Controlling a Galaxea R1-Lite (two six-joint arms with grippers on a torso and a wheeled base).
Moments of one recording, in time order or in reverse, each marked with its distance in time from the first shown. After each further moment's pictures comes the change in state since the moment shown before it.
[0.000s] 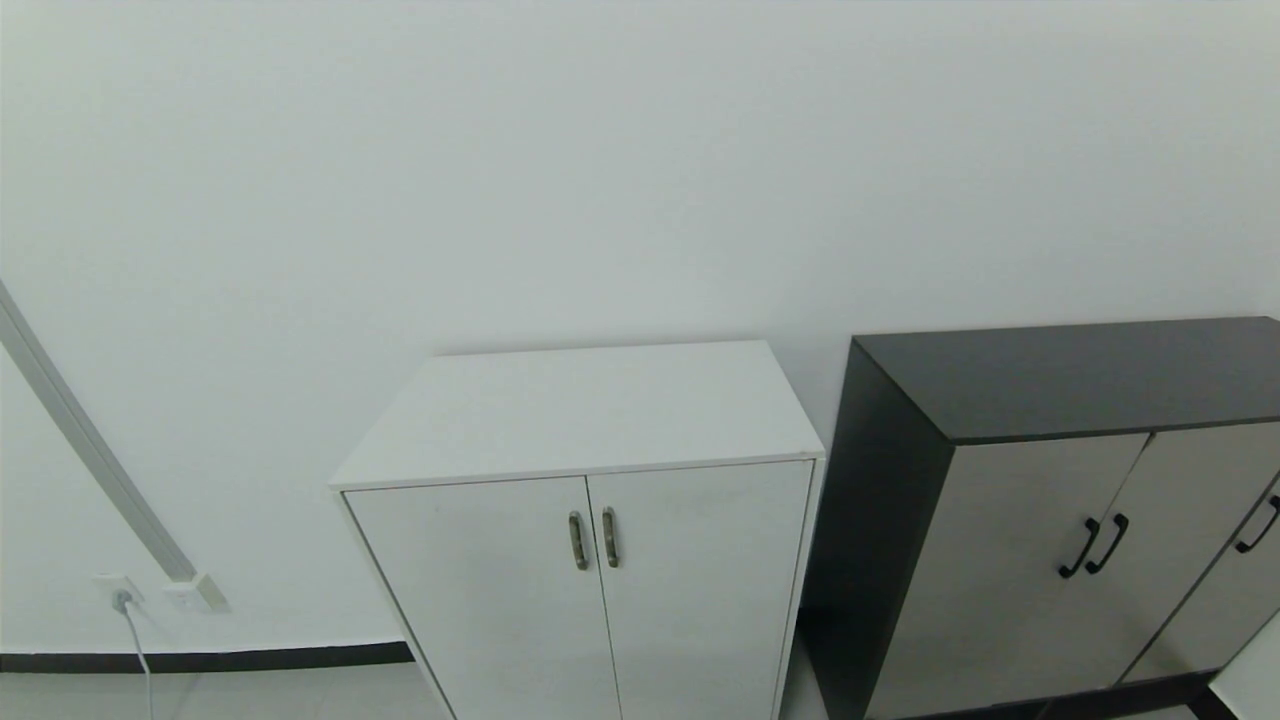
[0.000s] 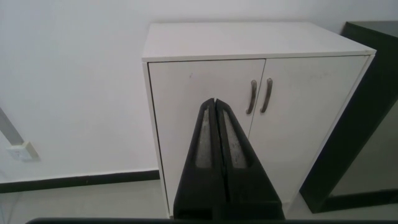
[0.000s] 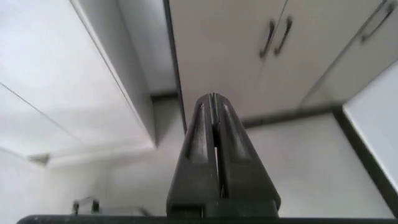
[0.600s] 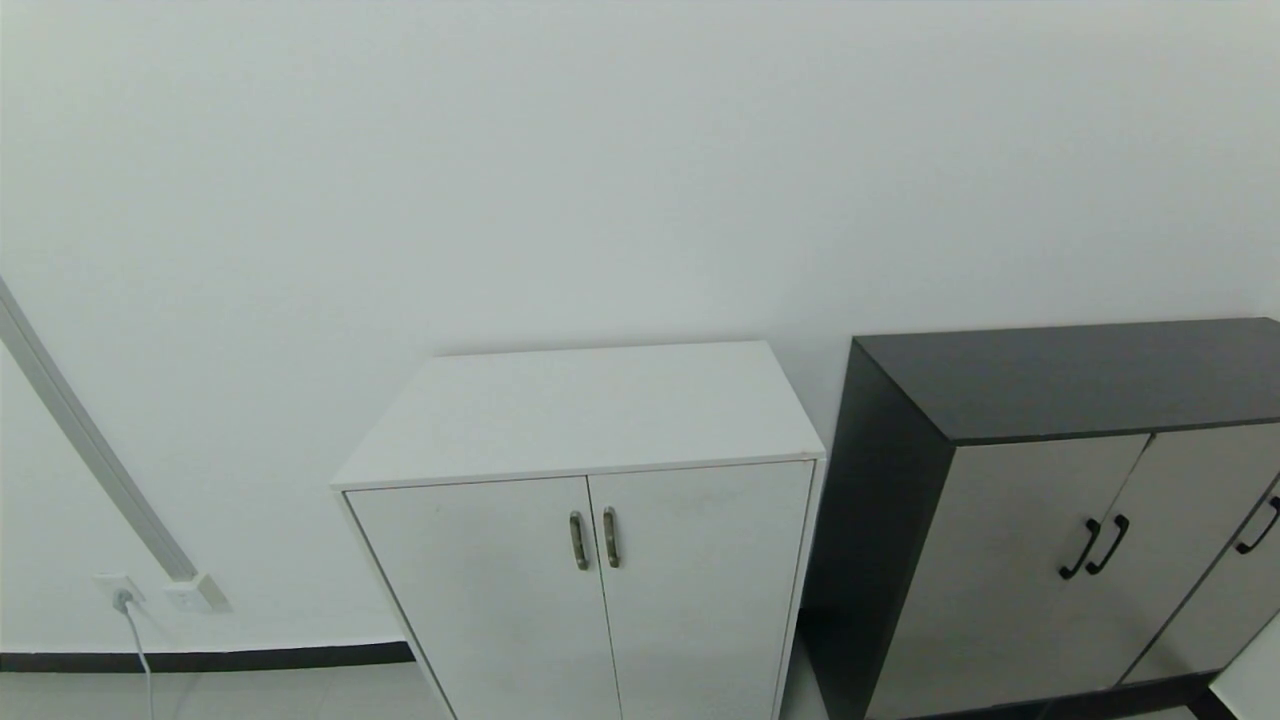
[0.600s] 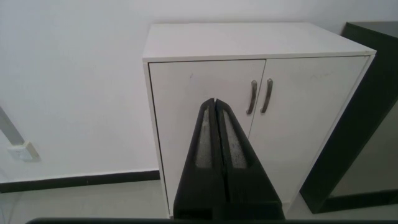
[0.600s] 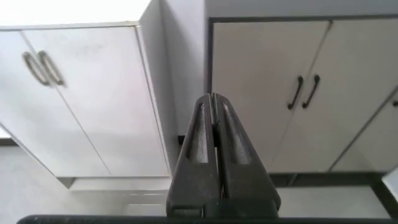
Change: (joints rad) left arm 0.000 0.000 0.000 0.000 0.000 0.000; right arm 0.092 -0.382 -0.001 0.144 0.077 -0.019
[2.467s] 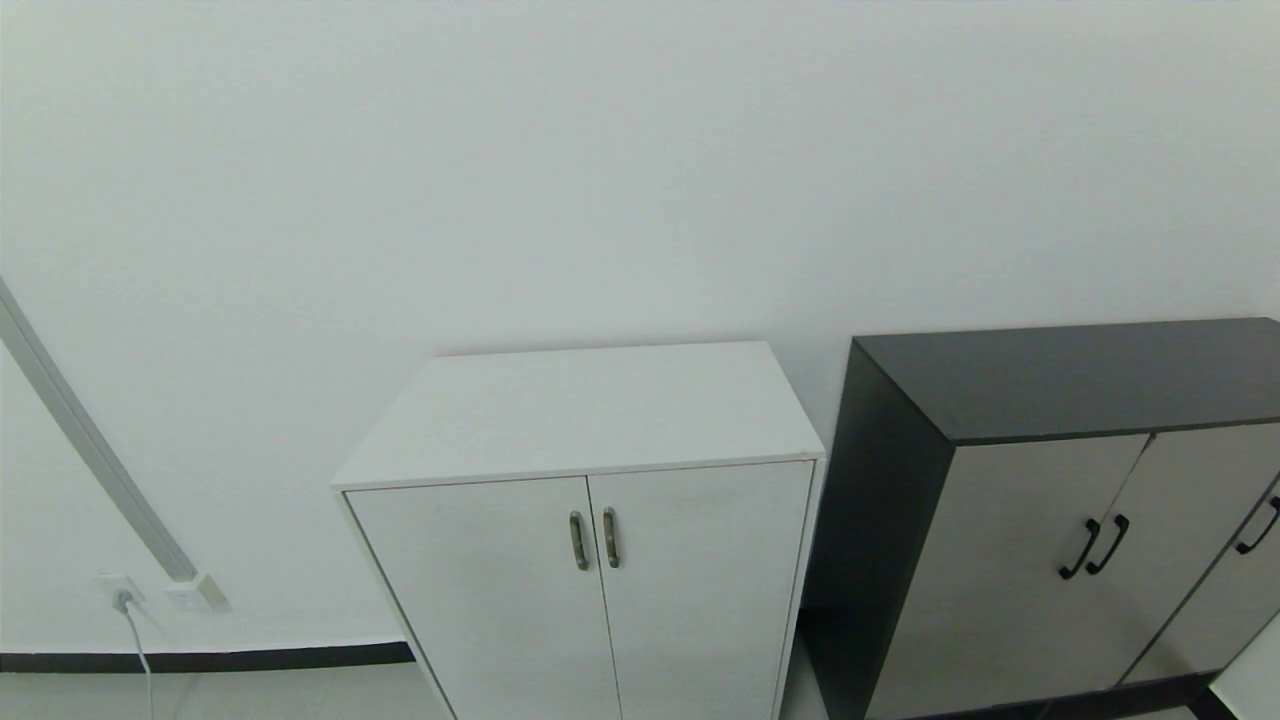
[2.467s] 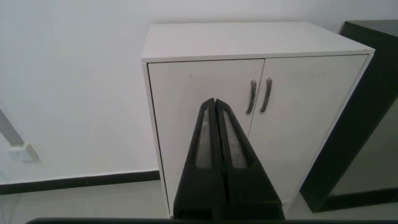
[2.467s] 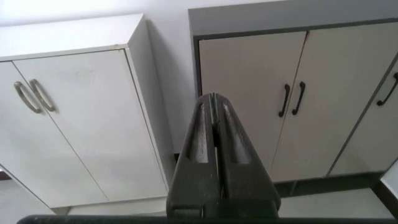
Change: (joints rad) left arm 0.000 0.000 0.000 0.000 -0.005 0.005; right arm -0.096 -0.103 0.005 -0.006 0.008 0.052
